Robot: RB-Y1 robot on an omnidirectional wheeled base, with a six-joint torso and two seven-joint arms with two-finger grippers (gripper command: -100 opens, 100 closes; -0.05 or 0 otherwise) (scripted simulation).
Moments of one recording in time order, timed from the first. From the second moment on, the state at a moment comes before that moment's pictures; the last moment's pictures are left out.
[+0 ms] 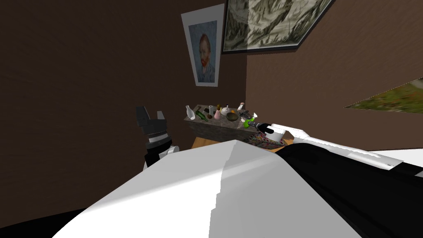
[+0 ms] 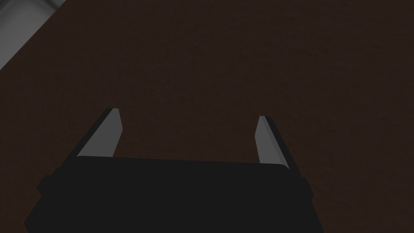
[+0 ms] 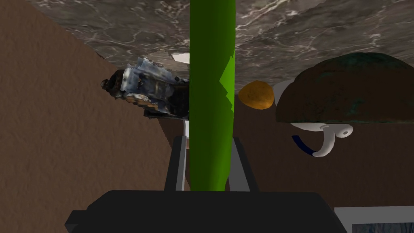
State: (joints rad) left arm 0.51 0.03 -0.01 -2.39 0.00 -0.47 -0.11; right arm 0.73 -1.36 -0.08 -1.83 0.00 0.31 0.04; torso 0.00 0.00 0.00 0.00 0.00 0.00
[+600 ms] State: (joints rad) left arm 0.51 0.03 -0.01 -2.39 0.00 -0.47 -0.11; right arm 0.74 -1.38 -0.09 -1.86 0.00 0.32 0.04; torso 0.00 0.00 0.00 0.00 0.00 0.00
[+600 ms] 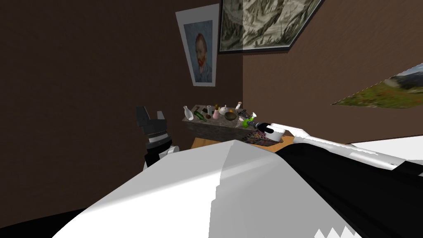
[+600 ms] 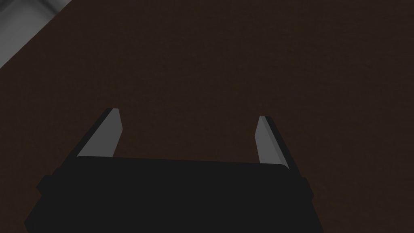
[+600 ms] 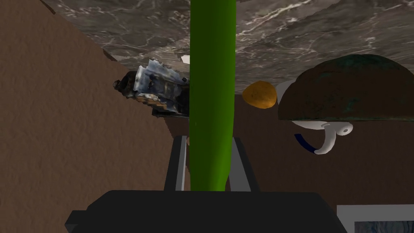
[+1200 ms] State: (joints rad) left arm 0.51 0.03 -0.01 -2.39 0.00 -0.47 -0.11; right arm 0.72 -1.33 -0.07 -1.88 0.00 0.34 0.03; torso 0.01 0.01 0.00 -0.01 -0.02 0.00
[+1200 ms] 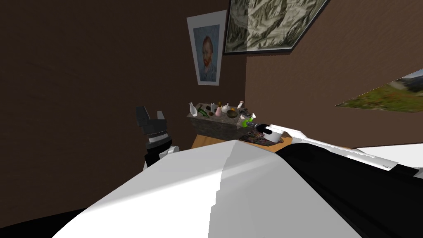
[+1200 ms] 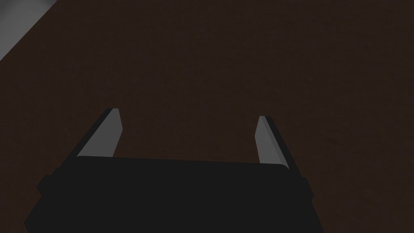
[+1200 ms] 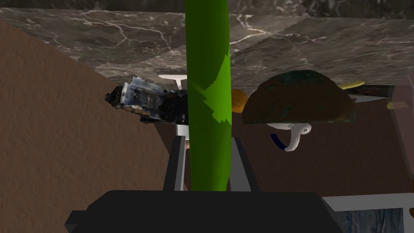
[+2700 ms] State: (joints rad) left arm 0.52 0.03 -0.01 -2.39 0.00 -0.47 -0.11; right arm 0.64 -1.31 -0.15 -1.83 0.04 0.35 0.03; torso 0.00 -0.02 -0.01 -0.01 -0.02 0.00
